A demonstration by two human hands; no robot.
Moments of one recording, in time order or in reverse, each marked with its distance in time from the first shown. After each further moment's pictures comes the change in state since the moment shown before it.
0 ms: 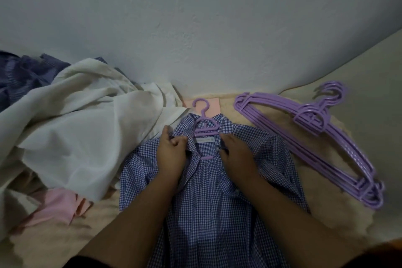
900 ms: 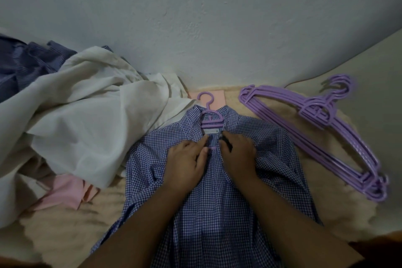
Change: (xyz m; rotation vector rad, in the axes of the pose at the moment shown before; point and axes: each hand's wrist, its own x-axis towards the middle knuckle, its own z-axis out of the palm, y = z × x) left_hand -0.041 -0.021 -0.017 0.664 -0.199 0.613; right_hand -0.016 -0.023 0.008 0.027 0.186 0.156
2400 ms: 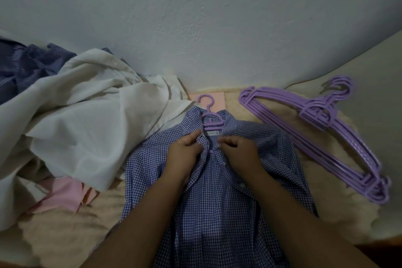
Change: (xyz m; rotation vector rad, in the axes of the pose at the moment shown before) left_hand 0.029 0.015 -0.008 -1.038 -0.048 -0.796; right_hand 0.007 -0.014 -0.028 0.474 -0.249 0.249
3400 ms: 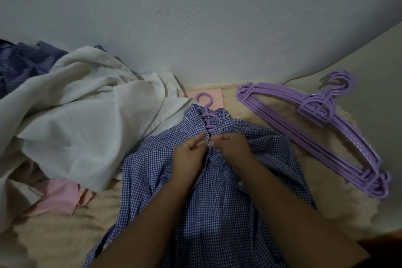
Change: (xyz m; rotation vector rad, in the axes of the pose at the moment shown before) left_hand -0.004 -0.016 0.010 0.158 0.014 0.171; right_hand 0.015 -0.005 0.013 0.196 -0.062 0.265
